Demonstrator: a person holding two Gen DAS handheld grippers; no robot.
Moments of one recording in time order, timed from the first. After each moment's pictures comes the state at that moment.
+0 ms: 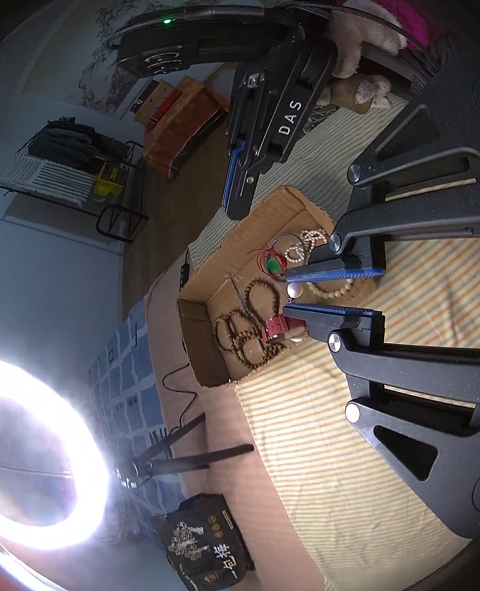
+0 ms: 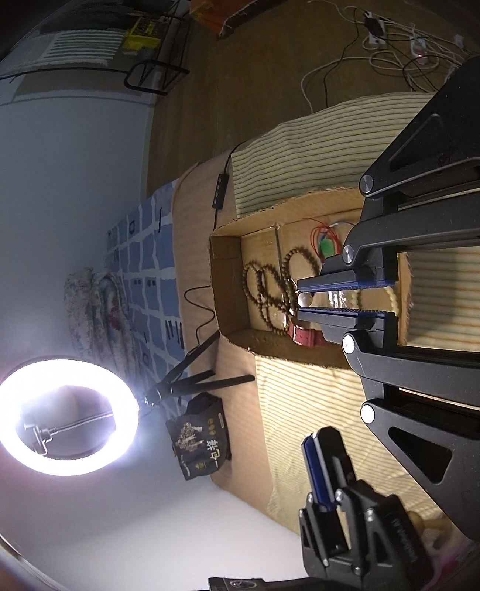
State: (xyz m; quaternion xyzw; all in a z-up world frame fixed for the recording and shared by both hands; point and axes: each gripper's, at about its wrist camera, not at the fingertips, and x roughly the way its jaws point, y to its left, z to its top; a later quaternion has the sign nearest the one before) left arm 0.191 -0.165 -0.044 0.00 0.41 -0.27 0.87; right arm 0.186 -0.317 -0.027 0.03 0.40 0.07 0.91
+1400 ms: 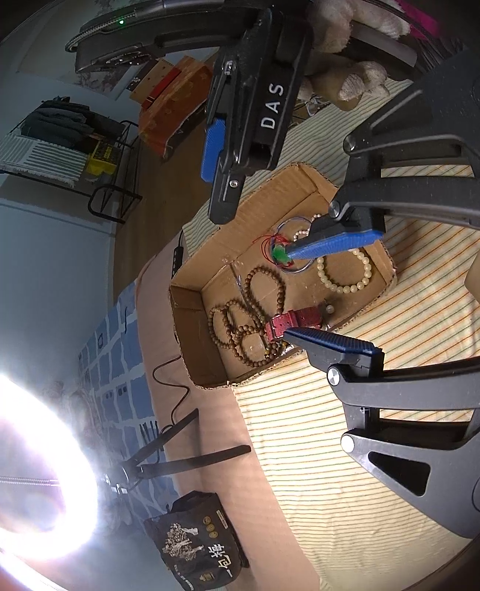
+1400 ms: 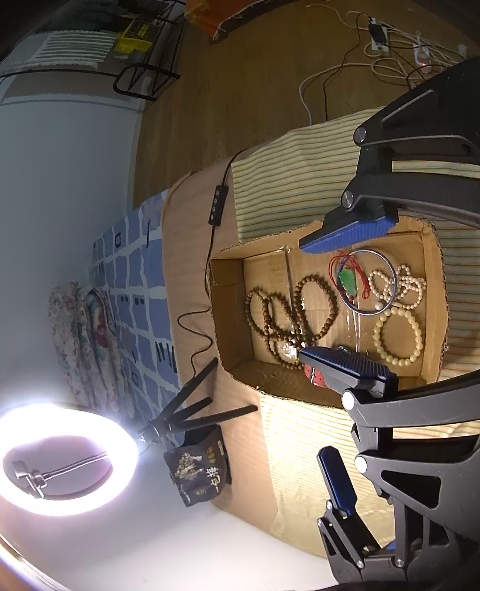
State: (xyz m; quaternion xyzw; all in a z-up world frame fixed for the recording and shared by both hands) left arm 0.207 -0.187 -0.060 0.01 0.42 -0.23 0.88; right arm 0.226 -0.339 -0.038 0.03 0.43 0.05 0.90
